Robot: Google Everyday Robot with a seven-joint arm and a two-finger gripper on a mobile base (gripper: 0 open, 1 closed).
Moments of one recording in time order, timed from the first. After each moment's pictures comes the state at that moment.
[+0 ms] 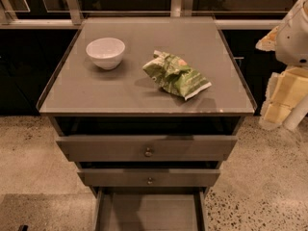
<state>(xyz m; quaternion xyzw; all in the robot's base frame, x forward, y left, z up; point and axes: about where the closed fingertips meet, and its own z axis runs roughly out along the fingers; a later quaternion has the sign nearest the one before) 0.438 -0.217 0.976 -0.60 0.78 -0.03 0.16</state>
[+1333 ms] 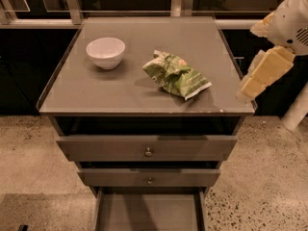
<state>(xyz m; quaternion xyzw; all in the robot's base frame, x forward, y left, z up) 0.486 -0.203 0.989 -0.54 0.80 0.02 0.27</state>
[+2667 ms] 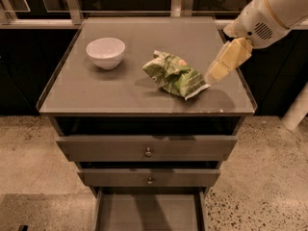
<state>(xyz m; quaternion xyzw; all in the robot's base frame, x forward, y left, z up) 0.557 -0.162 0.968 -0.52 0.80 0.11 0.30</state>
